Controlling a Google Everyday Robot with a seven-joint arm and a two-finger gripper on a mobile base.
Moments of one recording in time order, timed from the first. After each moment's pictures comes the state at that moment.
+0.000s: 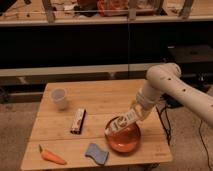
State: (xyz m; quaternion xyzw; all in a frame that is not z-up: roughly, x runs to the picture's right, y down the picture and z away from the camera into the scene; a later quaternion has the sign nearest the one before) arm 0.174 0.105 0.703 -0.28 -0.20 -0.24 0.91
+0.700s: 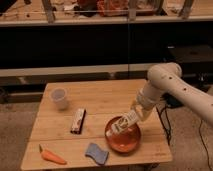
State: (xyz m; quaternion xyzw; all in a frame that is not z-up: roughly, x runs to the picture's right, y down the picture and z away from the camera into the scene) arm 0.170 0.108 0.702 -0.28 -0.21 -0.25 0.90
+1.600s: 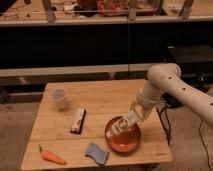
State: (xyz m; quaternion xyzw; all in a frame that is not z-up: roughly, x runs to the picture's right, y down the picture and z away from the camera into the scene) arm 0.163 0.111 0.708 -0.29 -0.23 -0.26 0.89
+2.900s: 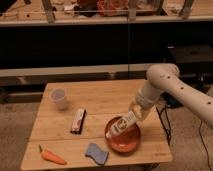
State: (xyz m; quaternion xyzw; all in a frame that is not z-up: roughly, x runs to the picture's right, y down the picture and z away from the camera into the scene) arm 0.159 0.113 0.713 -0.29 -0.24 -0.27 0.89
